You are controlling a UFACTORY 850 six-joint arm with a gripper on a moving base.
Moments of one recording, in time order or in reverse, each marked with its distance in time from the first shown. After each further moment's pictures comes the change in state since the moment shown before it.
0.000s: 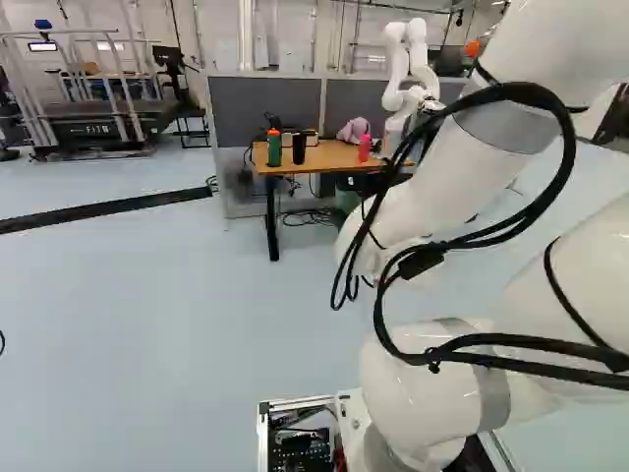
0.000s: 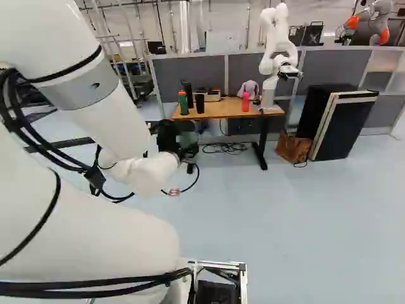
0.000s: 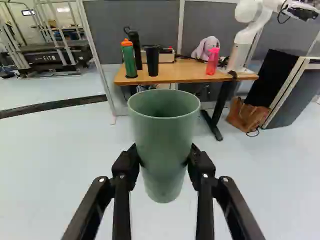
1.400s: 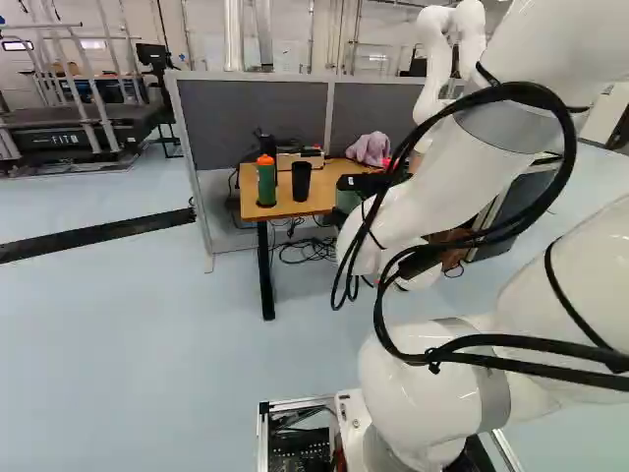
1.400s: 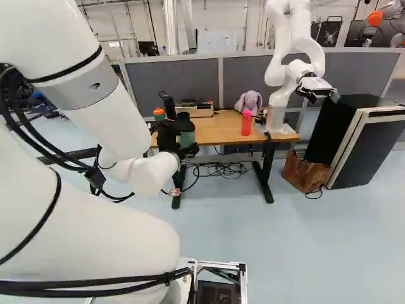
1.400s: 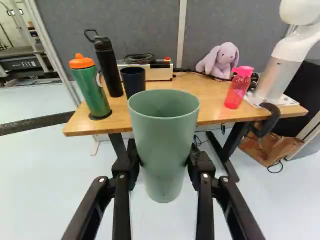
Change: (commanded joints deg) arm 0.0 0.0 0.0 0.0 0.0 0.0
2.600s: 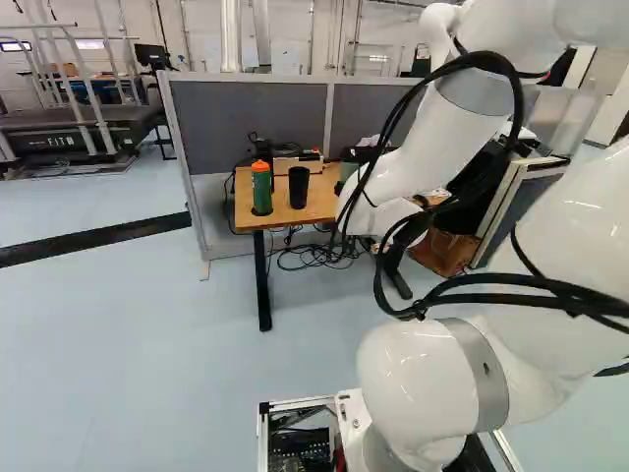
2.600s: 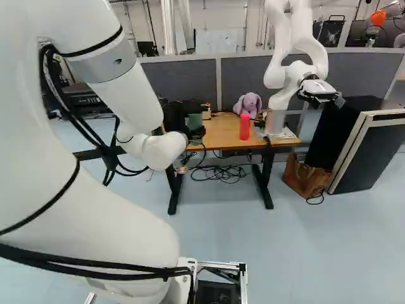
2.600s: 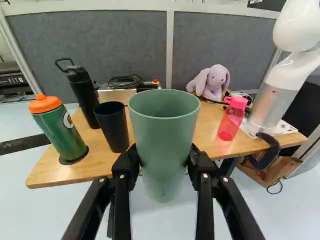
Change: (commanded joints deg) arm -3.0 -7.9 -12.5 0.0 0.0 0.0
